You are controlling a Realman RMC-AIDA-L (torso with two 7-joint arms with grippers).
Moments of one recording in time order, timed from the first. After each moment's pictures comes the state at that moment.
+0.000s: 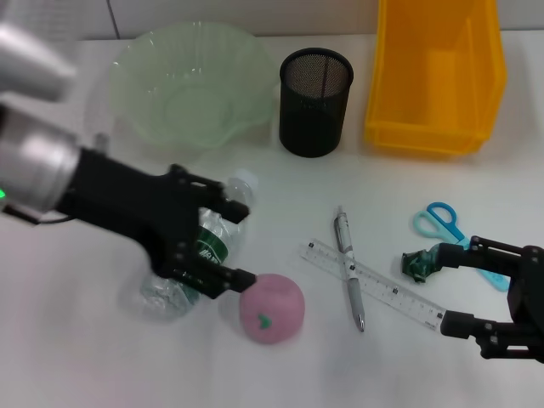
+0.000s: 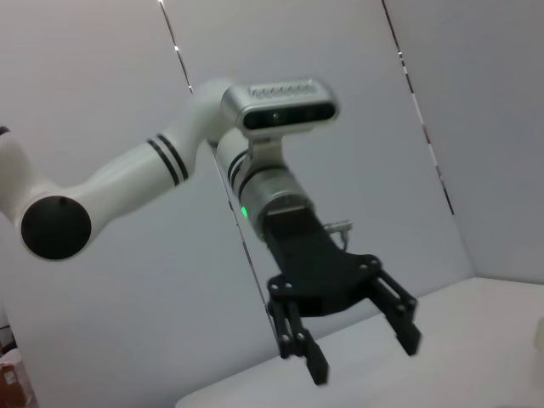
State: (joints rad) left arm -0.50 -2.07 1.13 1.35 2.07 1.87 -1.84; right arm 0.34 2.03 -0.48 -0.49 -2.08 -2.03 1.09
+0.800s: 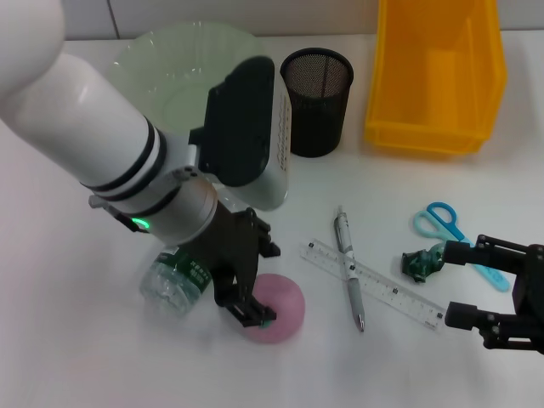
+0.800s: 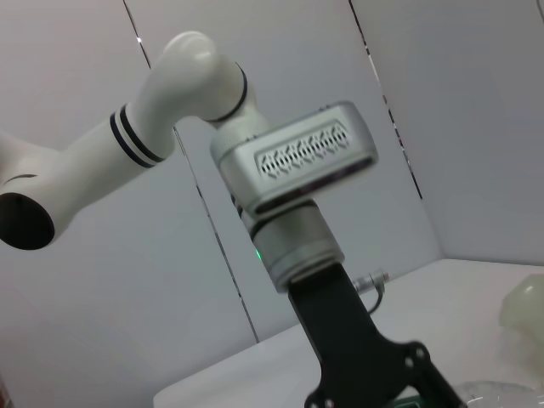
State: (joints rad) left arm -0.64 -2.08 1.70 1.33 2.36 1.52 -2.00; right arm 0.33 2.02 -0.47 -0.49 -2.08 -2.00 1.12
